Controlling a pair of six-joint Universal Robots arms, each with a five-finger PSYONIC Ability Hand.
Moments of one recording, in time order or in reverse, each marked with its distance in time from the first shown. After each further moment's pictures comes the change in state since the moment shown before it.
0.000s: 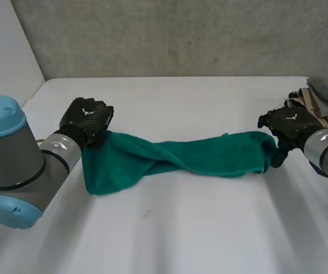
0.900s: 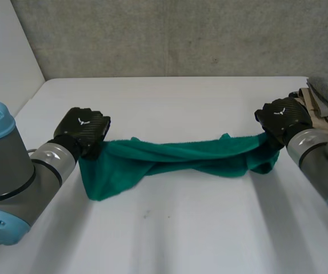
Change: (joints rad) left arm 0.006 0.079 -0.076 -0.066 -0.002 0.006; right arm 0.117 -0.023 0.072 -0.215 0.154 -0.139; left_hand 0.000 0.000 0.000 0.000 0.000; right_hand 0.663 0.791 0.818 0.828 0.807
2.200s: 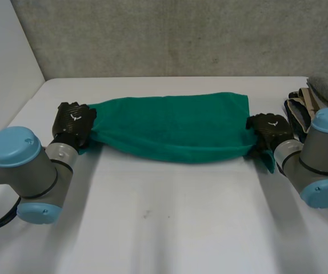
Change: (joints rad) left arm 0.059 -0.271 0.018 0.457 -0.103 0.078; right arm -0.048 0.364 -0.181 -0.166 -0.068 0.386; left_hand 0.000 0.008 0.005 0.001 0.000; right_hand -0.457 -0.552 -0.568 -0.576 -0.549
